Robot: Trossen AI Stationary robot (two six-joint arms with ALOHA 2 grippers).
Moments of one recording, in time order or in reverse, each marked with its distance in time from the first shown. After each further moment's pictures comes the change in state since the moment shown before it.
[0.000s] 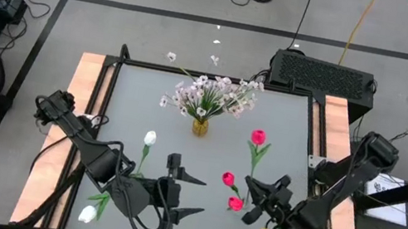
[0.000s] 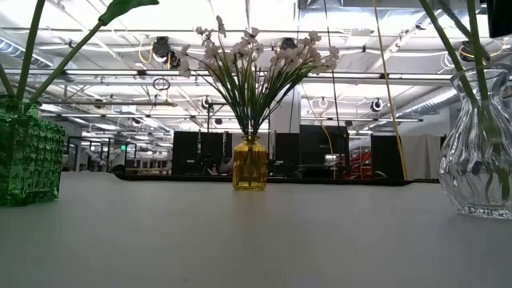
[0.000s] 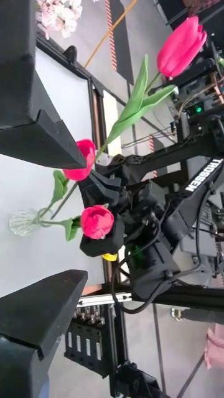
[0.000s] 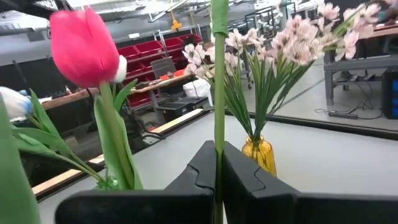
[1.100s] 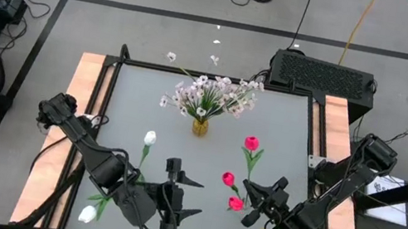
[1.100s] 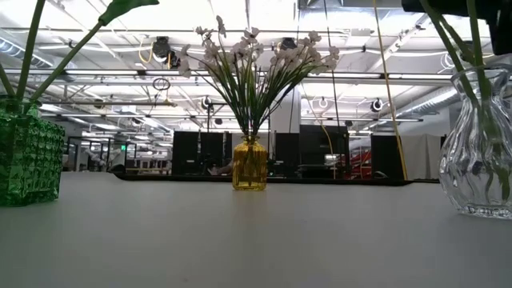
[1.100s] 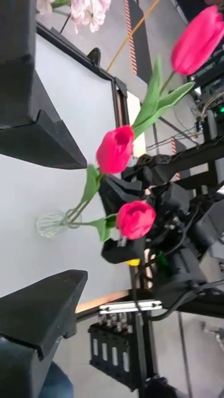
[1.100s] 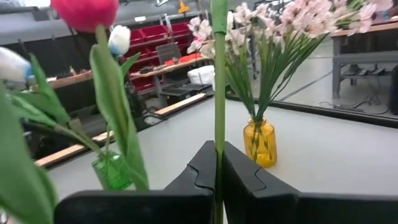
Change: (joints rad) left arm -0.006 0.031 -0.002 -0.102 -0.014 -0.078; right arm 0.009 0.042 -0.033 -0.013 -0.050 0.046
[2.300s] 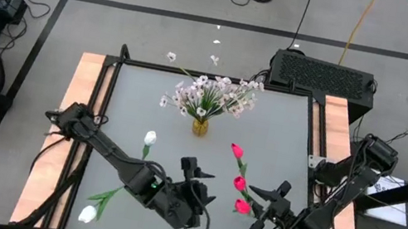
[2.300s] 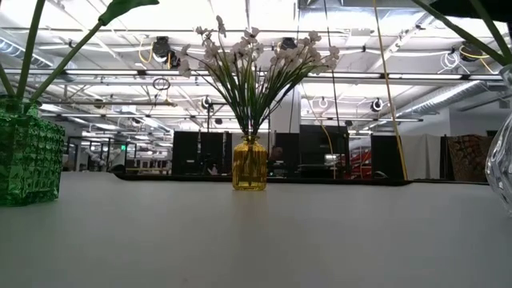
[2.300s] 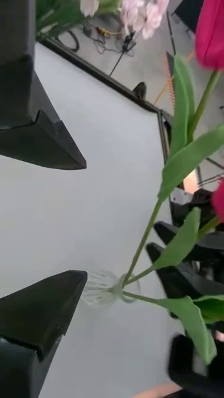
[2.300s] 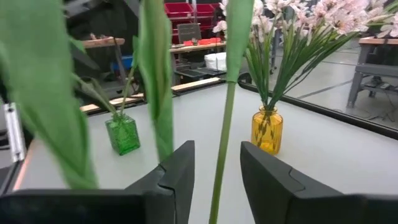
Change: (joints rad) left arm 0.092 0.164 0.000 -0.077 -0.071 -0.080; right arm 0.083 -0.007 0.000 -0.108 -0.061 -0.047
